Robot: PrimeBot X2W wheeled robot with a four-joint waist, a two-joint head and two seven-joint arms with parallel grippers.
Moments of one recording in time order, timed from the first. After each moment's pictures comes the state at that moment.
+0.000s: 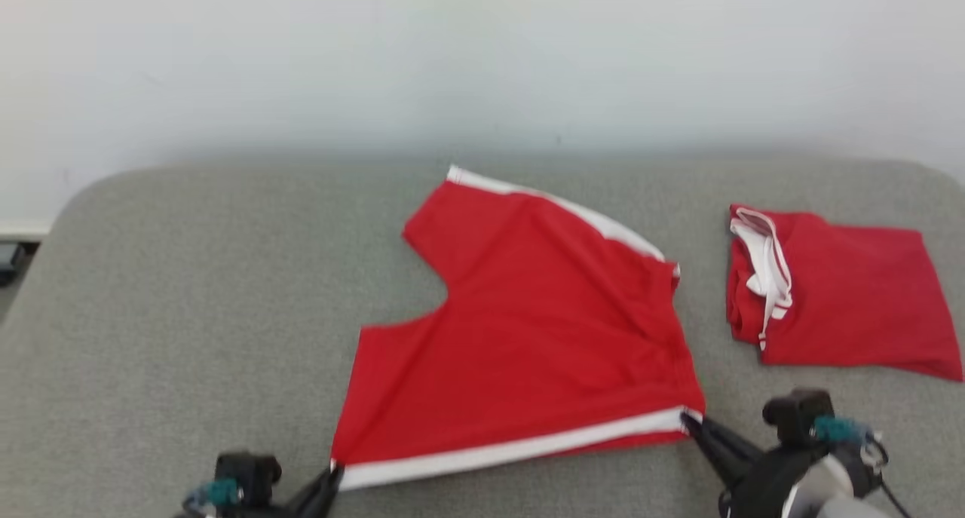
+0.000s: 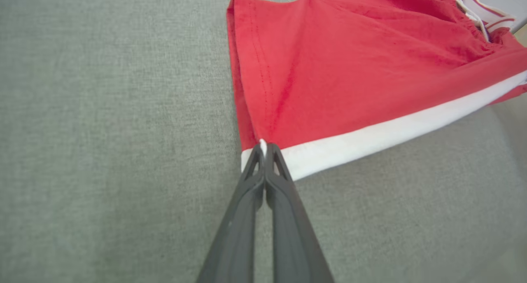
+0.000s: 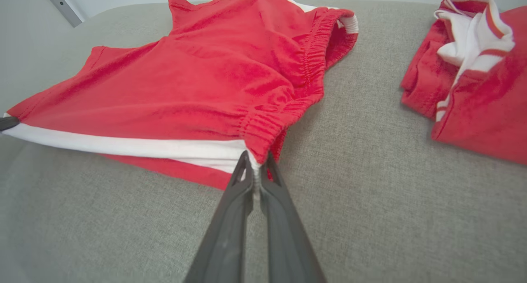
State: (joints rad) left arm -0.41 0.36 -1.02 0.66 -0.89 -0.03 -0.20; right arm -0.30 -0.40 0.67 0.55 0.77 0.12 -0.13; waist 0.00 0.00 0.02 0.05
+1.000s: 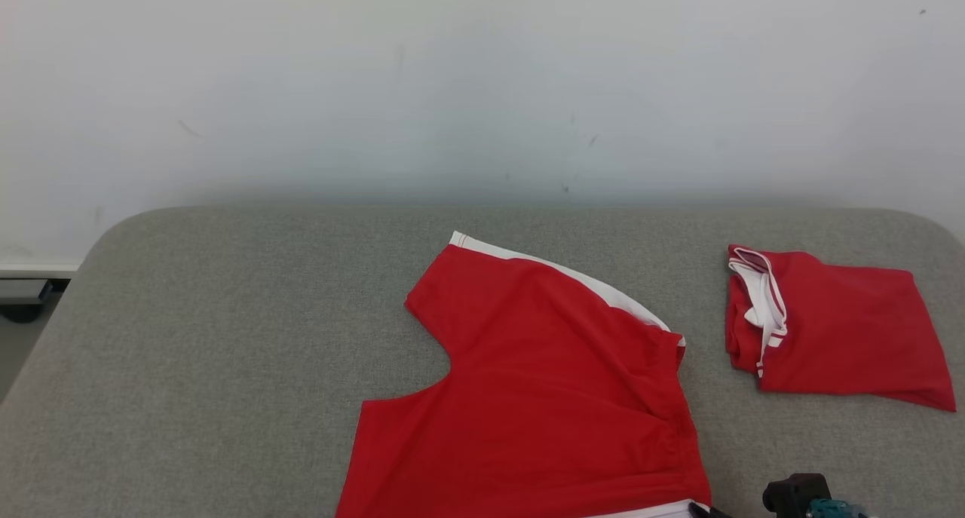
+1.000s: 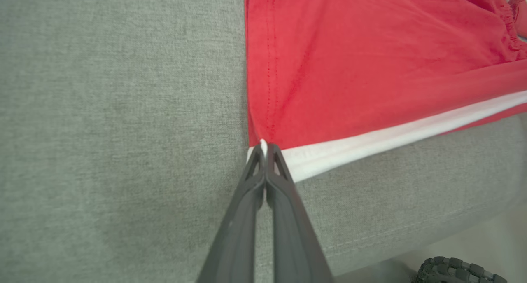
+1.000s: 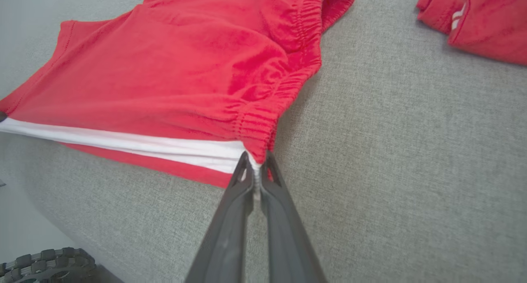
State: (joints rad) left arm -0.25 0.37 -1.04 0.63 -0.92 0.04 -0.19; right arm -0.12 -0.40 0.69 0.51 0.78 0.07 -0.12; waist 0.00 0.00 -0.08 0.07
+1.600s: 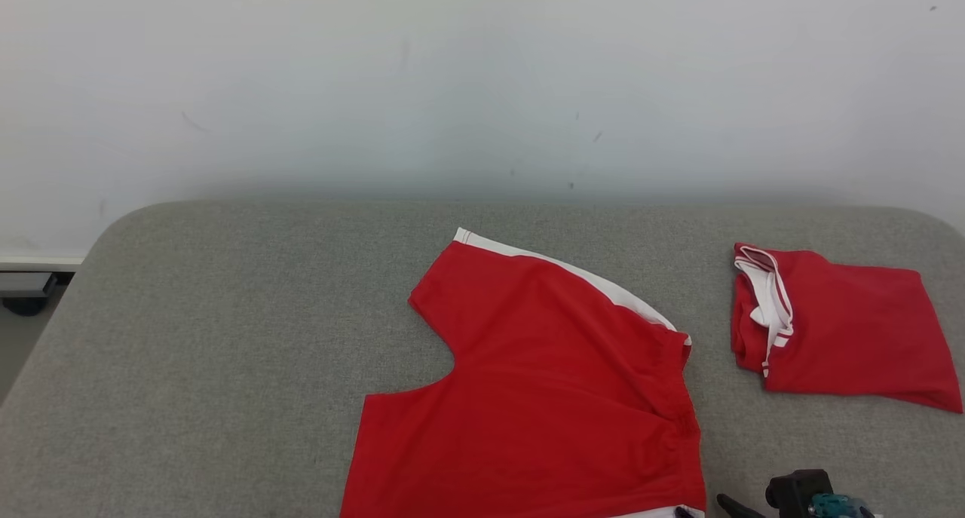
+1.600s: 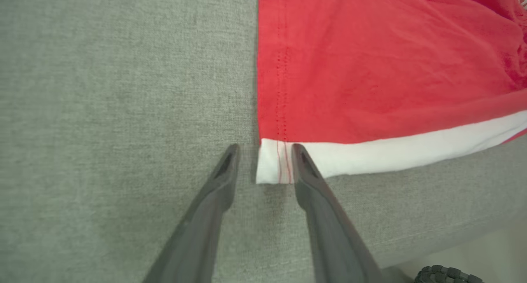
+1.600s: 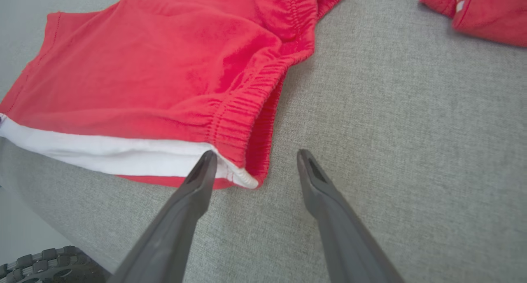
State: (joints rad) left arm -0.25 0.34 -1.03 0.65 -0.94 0.05 -0.18; right arm -0.13 -0.40 0.69 0.51 0.80 0.06 -0.09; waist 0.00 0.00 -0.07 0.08
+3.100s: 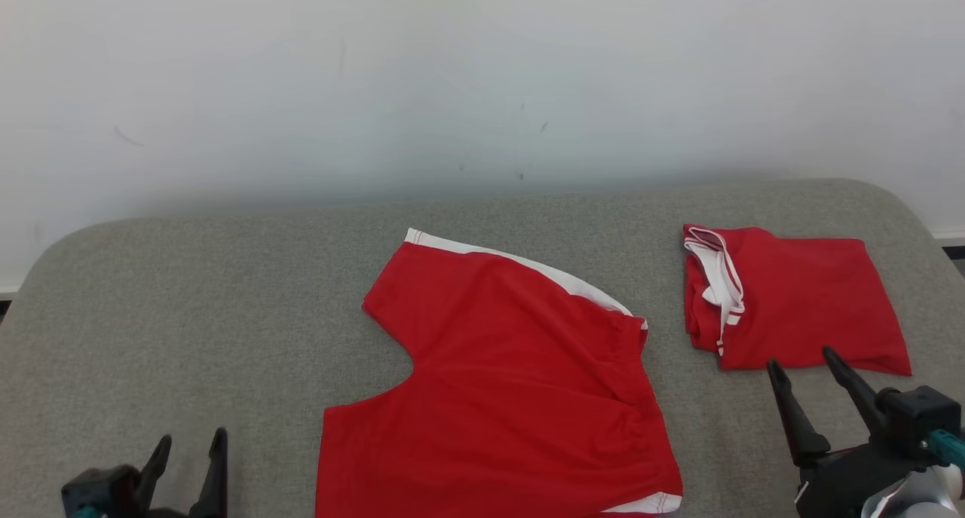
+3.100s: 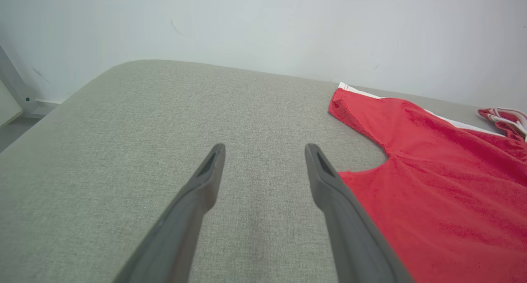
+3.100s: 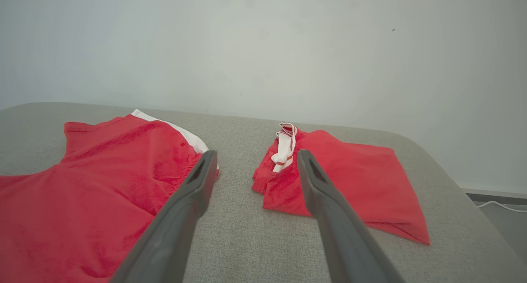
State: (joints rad) left arm -0.15 0.41 -0.50 0.43 -0.67 0.12 -0.25; right arm -0.10 -0.51 0.41 0.22 0.62 -0.12 -0.25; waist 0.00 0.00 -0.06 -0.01
